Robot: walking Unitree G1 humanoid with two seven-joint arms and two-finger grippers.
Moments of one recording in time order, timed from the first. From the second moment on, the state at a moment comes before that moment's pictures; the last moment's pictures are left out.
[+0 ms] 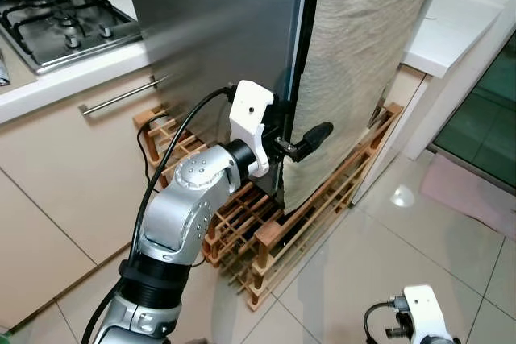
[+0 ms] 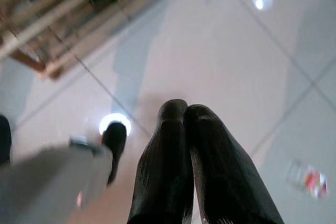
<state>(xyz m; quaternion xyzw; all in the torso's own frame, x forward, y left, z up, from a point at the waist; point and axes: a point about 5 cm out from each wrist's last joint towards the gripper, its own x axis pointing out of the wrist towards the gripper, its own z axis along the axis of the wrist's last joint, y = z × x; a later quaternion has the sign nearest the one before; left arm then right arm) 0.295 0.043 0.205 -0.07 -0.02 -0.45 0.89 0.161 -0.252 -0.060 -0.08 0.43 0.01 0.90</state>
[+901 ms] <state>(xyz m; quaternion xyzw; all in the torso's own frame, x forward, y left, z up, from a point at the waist) 0.262 0.040 0.251 -0.17 -0.06 -0.62 0.76 0.167 -0.239 -0.075 -0.05 0.47 0.08 0.88</state>
